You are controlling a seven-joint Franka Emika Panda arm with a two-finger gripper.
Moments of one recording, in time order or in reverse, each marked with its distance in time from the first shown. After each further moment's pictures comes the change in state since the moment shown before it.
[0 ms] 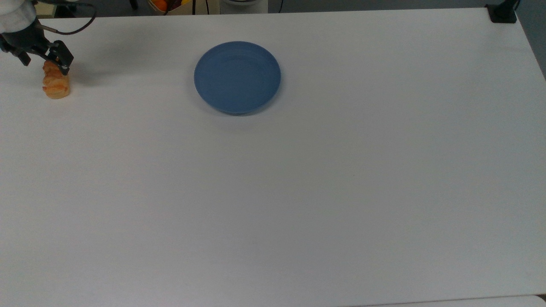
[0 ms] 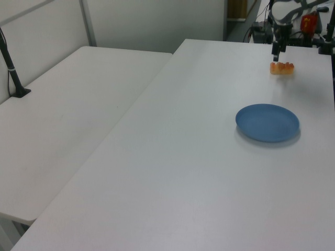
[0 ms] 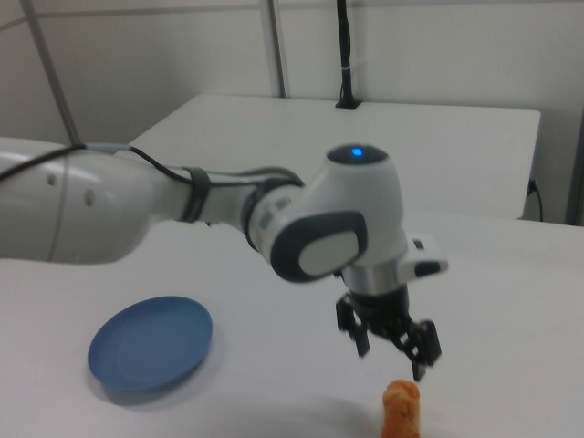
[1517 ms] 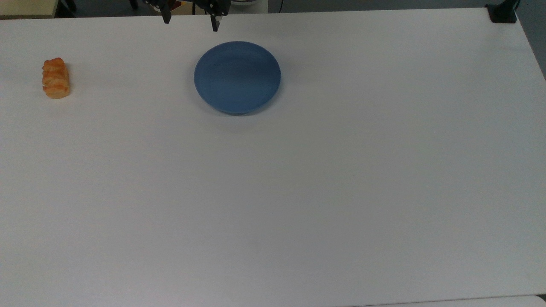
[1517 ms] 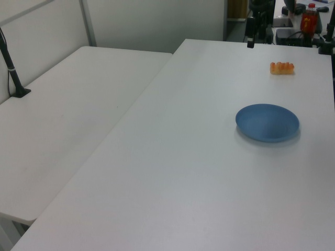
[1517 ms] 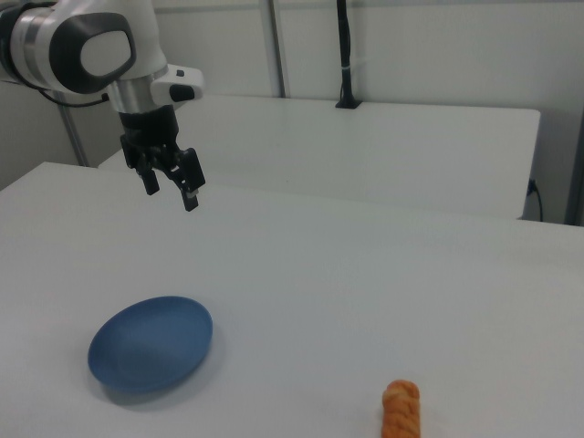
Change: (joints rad) arm 0.327 -0.382 0.266 0.000 -0.001 -0.411 0.560
